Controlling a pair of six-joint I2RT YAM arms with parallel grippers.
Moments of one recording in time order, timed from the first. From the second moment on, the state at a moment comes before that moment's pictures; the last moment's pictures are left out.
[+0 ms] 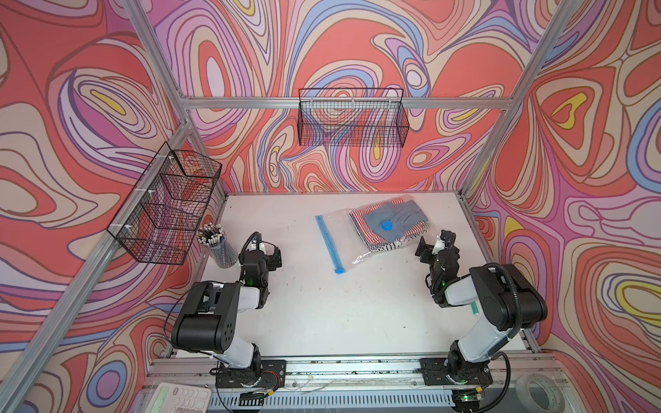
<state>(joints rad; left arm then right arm) -0.04 1.55 0.38 0.80 -0.22 -0.03 0.07 1.70 0.38 1.14 0.29 0.06</state>
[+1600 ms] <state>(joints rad) -0.35 1.49 0.81 -0.02 0.06 -0.60 -0.13 1.72 0.78 0.20 -0.08 0.65</state>
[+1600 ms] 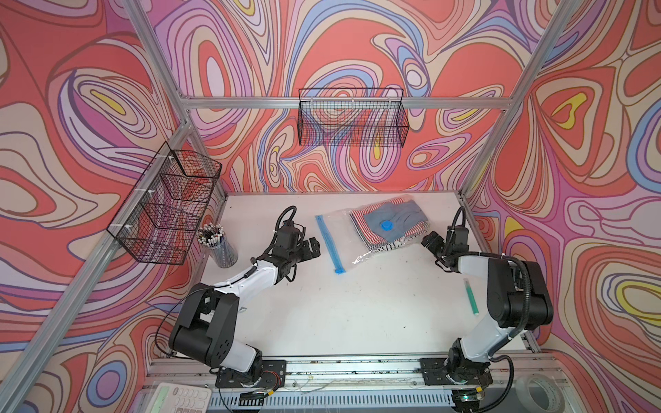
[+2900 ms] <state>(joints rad) -0.35 1.49 0.80 0.02 0.09 -0.64 -0.18 2.00 0.92 0.54 -0.15 0.73</state>
